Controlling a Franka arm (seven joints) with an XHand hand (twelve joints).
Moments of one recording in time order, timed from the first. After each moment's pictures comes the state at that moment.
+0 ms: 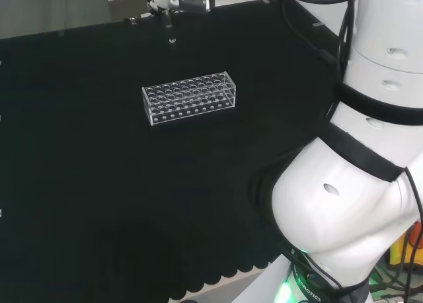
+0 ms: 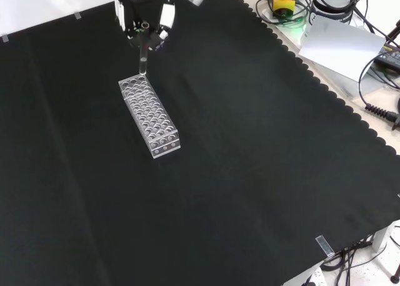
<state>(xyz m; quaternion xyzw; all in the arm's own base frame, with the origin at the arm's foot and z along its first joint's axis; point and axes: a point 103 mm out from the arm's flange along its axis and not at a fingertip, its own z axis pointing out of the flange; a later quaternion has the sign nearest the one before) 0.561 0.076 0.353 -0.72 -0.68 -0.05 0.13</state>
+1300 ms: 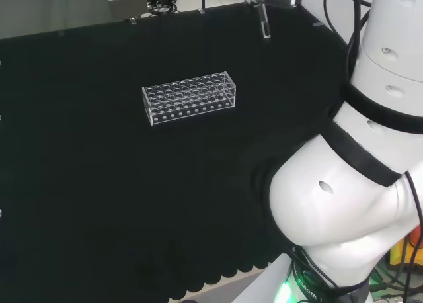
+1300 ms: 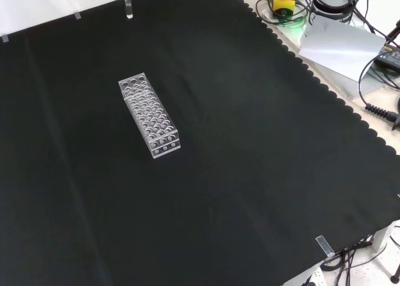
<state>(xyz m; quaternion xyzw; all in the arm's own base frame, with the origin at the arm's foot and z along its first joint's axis) 0.516 -0.129 0.353 -0.84 -0.53 -0.02 0.11</state>
